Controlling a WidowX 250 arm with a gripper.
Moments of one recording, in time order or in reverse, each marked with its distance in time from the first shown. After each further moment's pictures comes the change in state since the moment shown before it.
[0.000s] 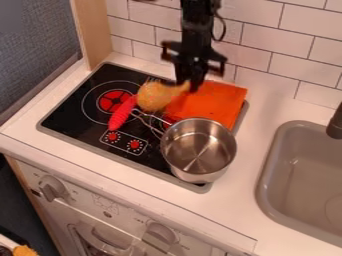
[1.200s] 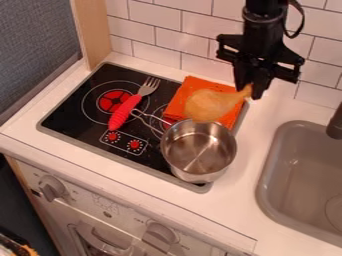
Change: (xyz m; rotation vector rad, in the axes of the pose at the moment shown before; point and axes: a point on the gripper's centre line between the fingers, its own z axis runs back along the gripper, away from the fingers) arm -0.038 -0.106 0.054 -0.087 -0.121 -0.162
